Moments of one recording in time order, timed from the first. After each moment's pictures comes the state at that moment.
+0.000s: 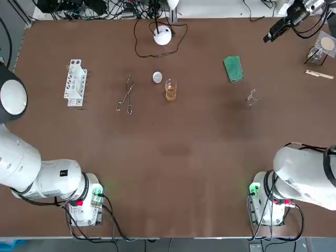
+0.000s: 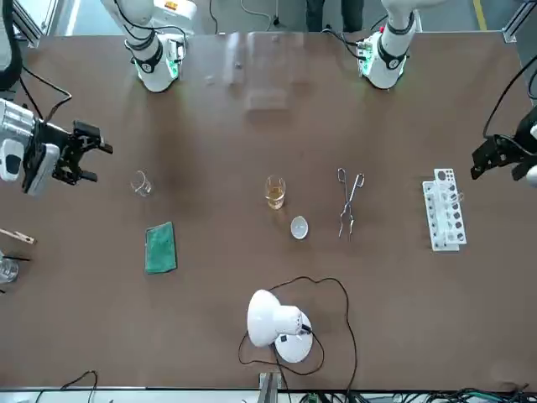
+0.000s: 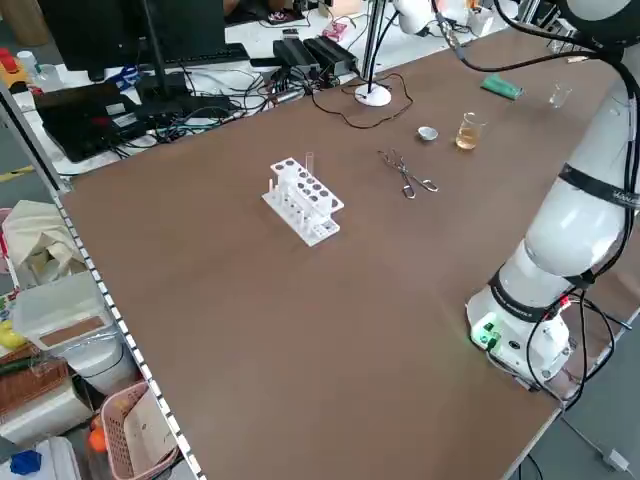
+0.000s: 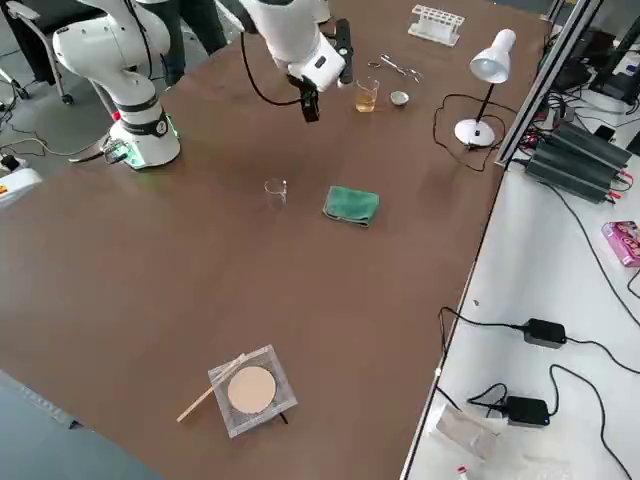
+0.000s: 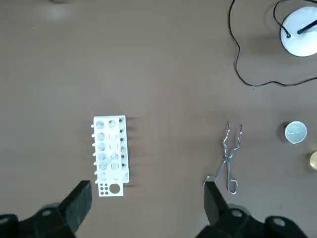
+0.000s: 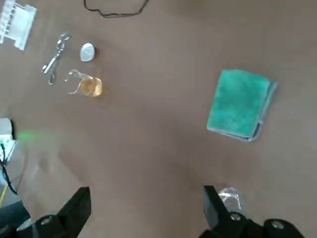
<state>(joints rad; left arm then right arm) 0.08 0.11 -0.12 -1.43 0.02 1.61 0.02 -0.53 -0.06 0.37 -1.97 0.53 1.73 -0.77</state>
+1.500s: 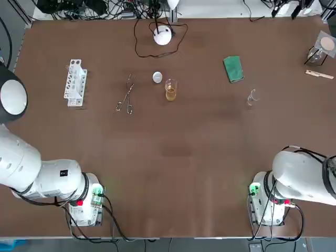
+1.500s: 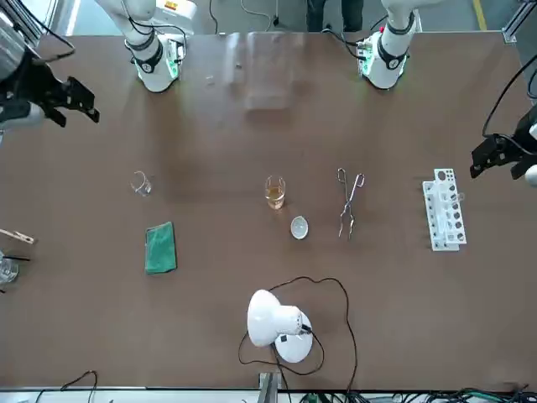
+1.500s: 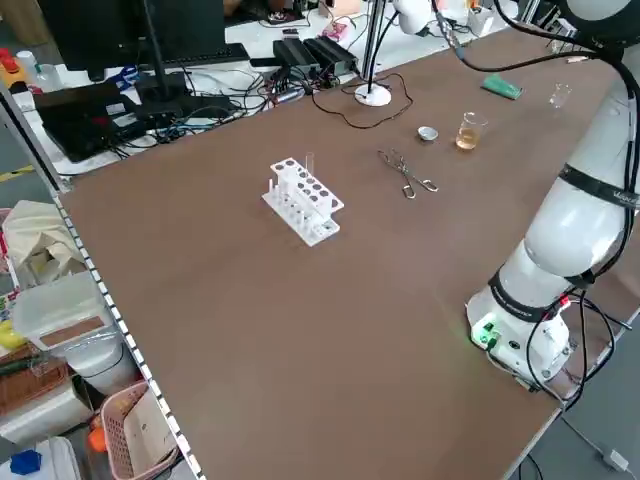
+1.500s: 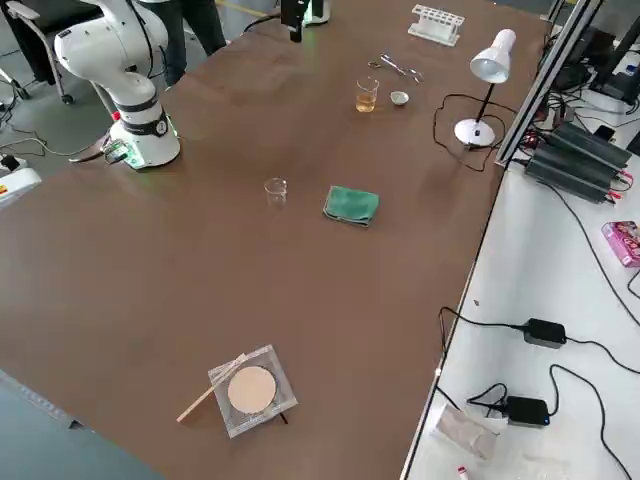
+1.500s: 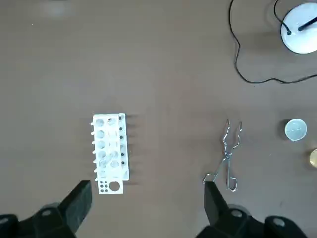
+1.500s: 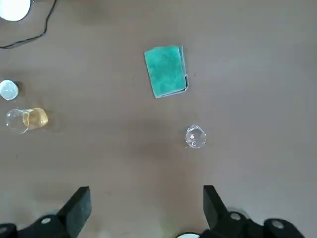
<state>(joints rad) 0.08 0.11 -0.12 -1.43 0.02 1.60 0.02 -0.37 -0.18 0.37 -1.67 0.19 1.48 -0.01</state>
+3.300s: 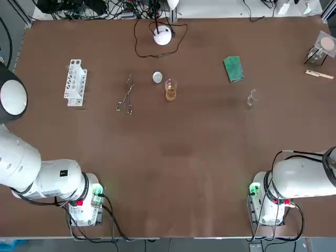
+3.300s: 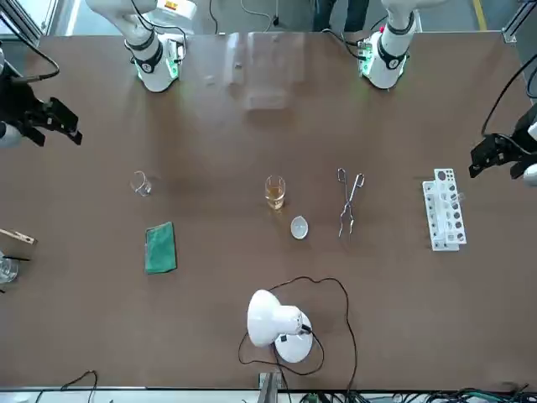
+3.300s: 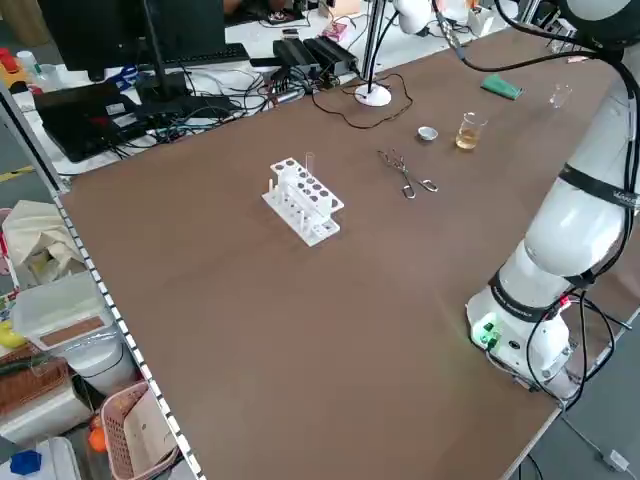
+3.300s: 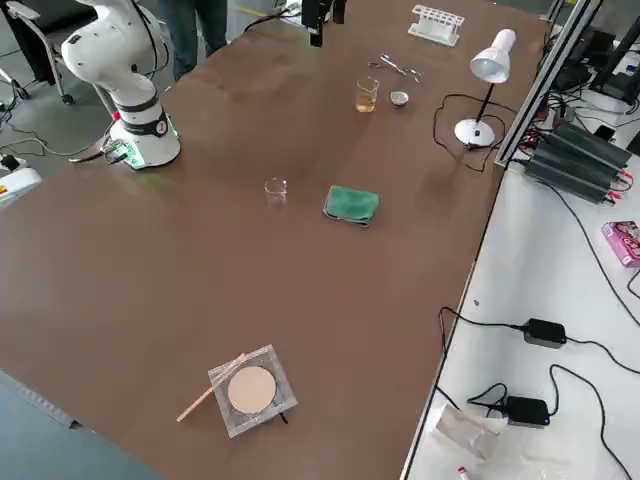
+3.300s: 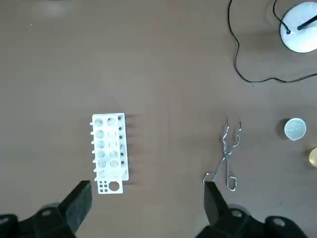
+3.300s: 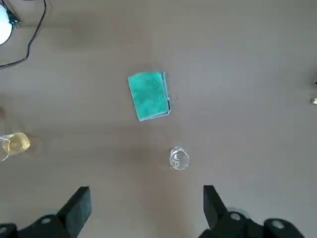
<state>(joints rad) 0.08 0.11 -0.12 -1.43 0.02 1.60 0.02 0.00 -0.03 0.06 -1.53 0.05 1.52 0.06</state>
